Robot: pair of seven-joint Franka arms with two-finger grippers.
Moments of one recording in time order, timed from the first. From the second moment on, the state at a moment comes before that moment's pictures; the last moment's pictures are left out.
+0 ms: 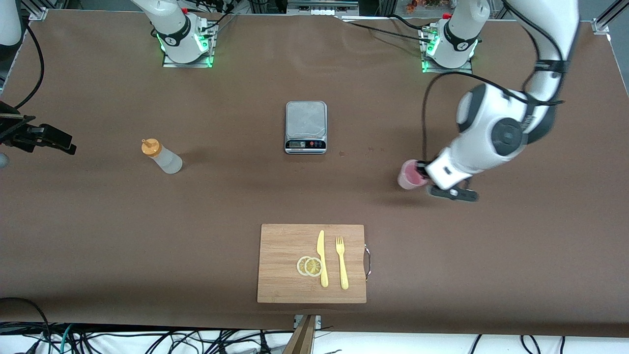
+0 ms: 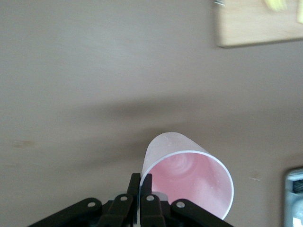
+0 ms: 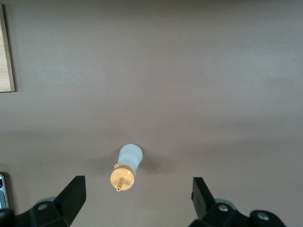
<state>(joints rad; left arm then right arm) -0.19 0.33 -0.17 -1.87 -0.12 2.11 -0.17 0.02 0.14 -0.09 -1.53 0.01 1.68 -0.03</state>
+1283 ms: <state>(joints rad) -0.69 0.40 -0.25 -1.90 -0.12 2.25 -0.72 0.02 0.14 -0.09 -1.53 0.01 1.68 -0.03</state>
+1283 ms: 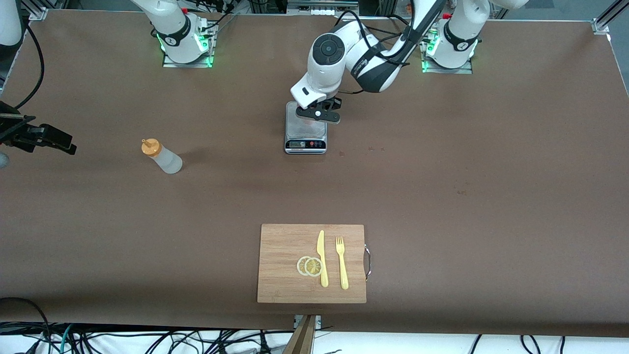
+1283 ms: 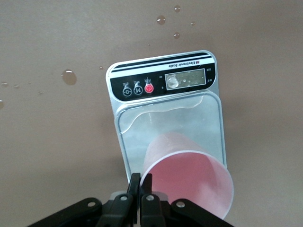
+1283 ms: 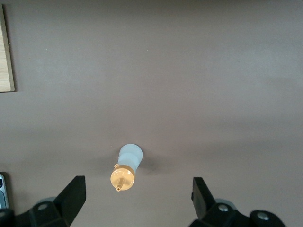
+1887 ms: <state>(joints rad) -0.71 0.44 -0.25 -1.90 -0.12 2.32 -0.72 0.02 0.14 -0.09 -1.53 0.01 1.68 -0.03</state>
